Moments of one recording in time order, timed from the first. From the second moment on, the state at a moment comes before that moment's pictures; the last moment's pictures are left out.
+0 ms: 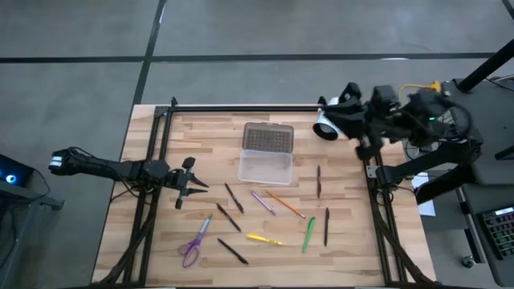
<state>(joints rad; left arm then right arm) -0.10 0.39 0.01 0.02 0.05 0.14 0.09 1.08 1.44 -0.06 0.11 0.29</state>
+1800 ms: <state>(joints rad) -0.10 0.39 0.01 0.02 0.05 0.14 0.10 1.58 1.44 -1.04 -0.24 0.47</state>
